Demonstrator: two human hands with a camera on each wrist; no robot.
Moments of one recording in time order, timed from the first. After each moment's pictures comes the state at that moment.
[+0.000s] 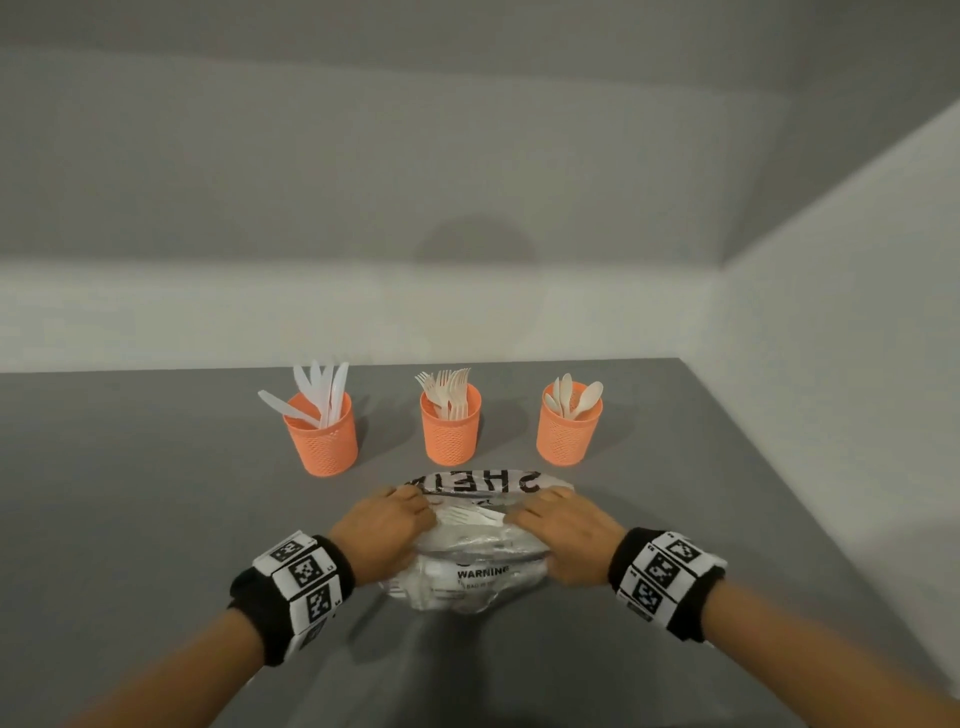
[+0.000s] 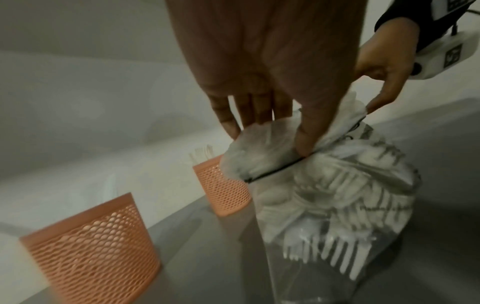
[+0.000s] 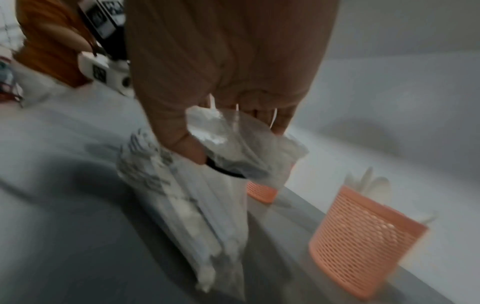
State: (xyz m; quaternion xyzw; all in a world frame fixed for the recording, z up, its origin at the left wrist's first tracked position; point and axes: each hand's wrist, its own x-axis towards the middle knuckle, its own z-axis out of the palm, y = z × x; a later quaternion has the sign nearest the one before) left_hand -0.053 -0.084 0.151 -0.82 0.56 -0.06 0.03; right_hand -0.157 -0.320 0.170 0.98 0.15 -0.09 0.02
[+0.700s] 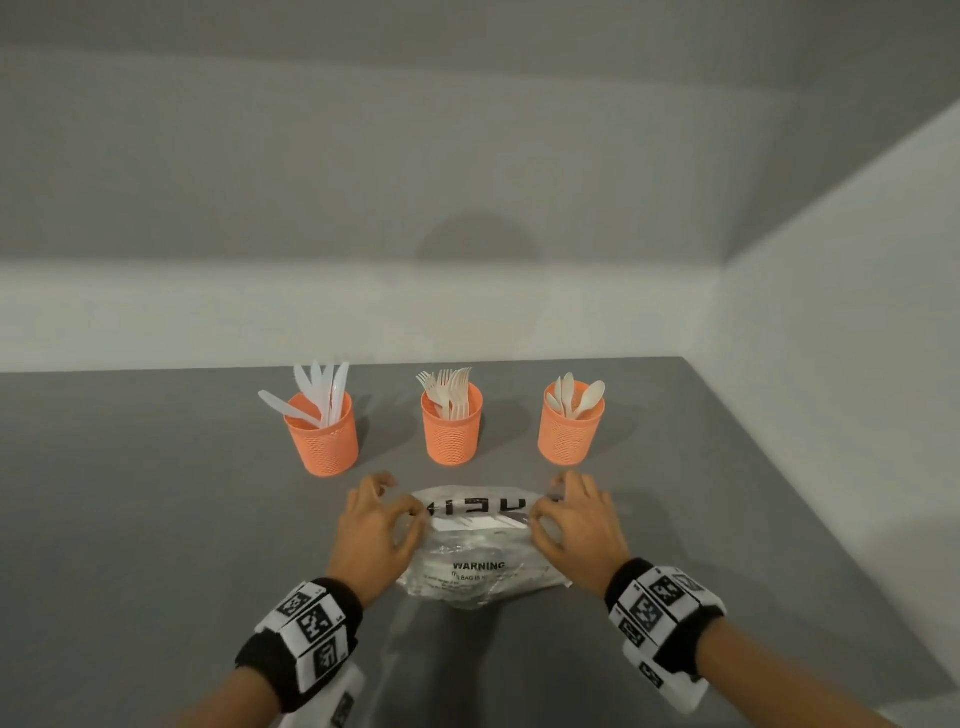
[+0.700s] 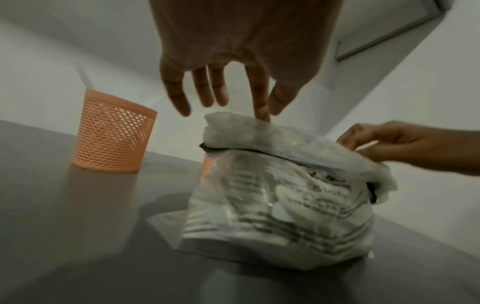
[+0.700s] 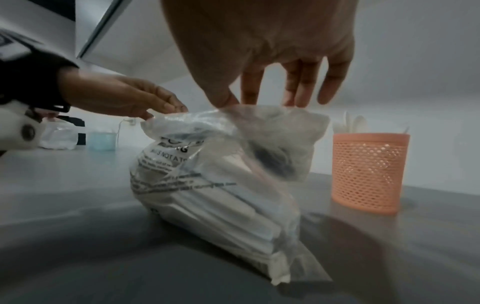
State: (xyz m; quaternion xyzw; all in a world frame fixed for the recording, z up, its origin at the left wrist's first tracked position) left_hand -0.071 -0.082 0.129 -0.92 0.25 -0.03 -0.29; right_hand -0.162 -0.319 0.137 0.99 -0.04 0.11 -0.10
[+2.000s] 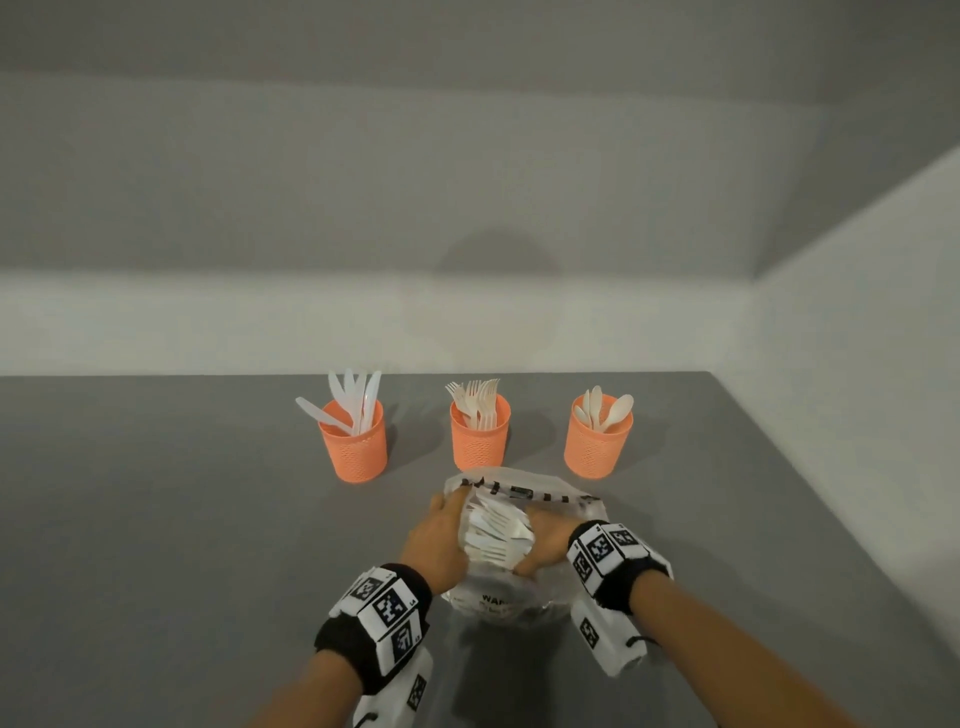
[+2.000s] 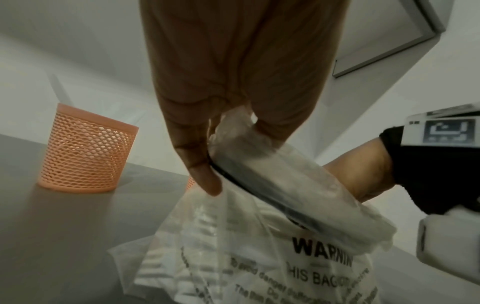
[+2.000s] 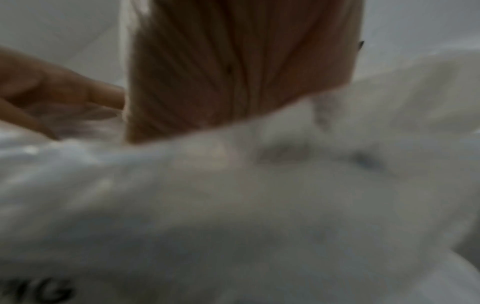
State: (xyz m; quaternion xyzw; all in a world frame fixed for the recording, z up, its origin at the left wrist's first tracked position) left_hand -0.085 -0.113 0.165 -0.92 0.23 0.18 -0.28; right_hand -0.097 -0.286 0.147 0.92 -0.11 -0.30 -0.23
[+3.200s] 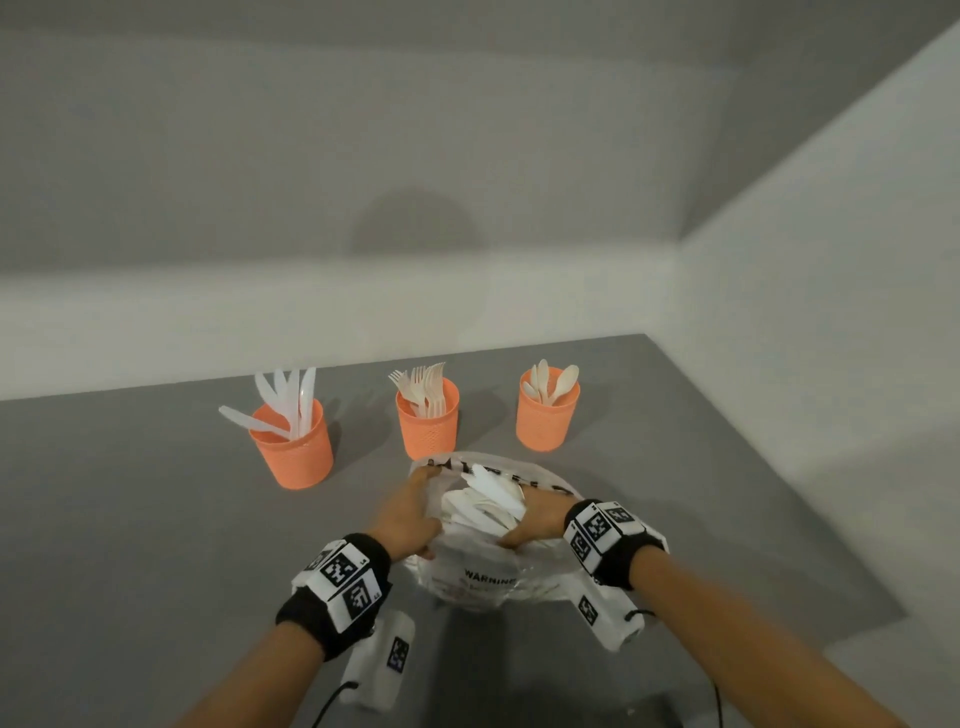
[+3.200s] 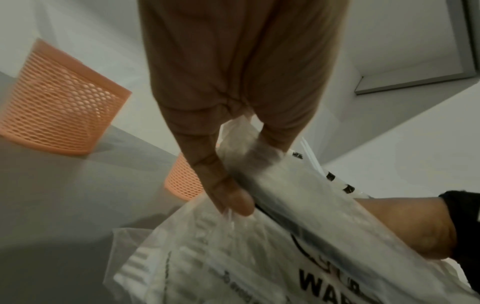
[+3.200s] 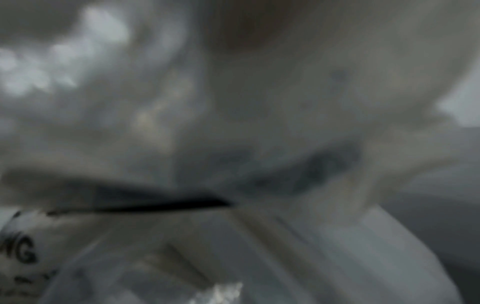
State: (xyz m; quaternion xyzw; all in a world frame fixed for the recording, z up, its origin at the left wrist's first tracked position) left_hand -0.052 -0.127 0.159 -0.84 0.20 0.30 -0.40; right_hand -0.120 -0.309 0.153 0.91 -0.16 -0.26 -0.28
